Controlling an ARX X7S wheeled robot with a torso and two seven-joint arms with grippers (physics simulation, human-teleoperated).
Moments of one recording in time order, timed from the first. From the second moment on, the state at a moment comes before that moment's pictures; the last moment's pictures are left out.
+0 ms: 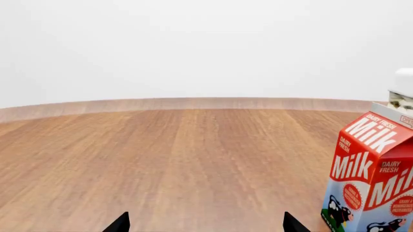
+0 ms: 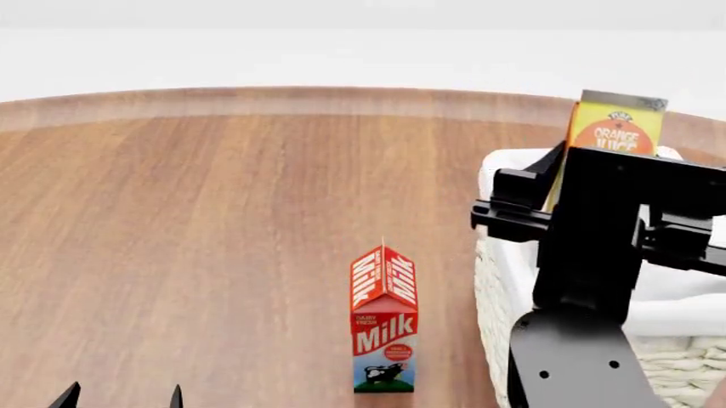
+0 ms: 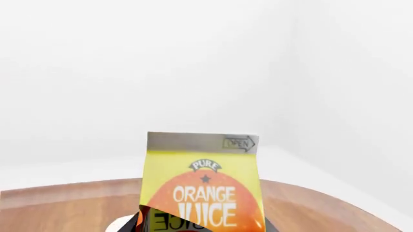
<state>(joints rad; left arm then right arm) -0.06 -0.30 0.38 -0.03 -0.30 0.08 -0.36 0.67 0.23 -0.15 -0.11 0.21 0.66 0.49</state>
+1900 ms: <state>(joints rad) -0.07 -0.32 0.40 -0.03 -0.32 0.09 -0.37 0.90 0.21 -0.18 0.40 0.16 0.46 0.55</state>
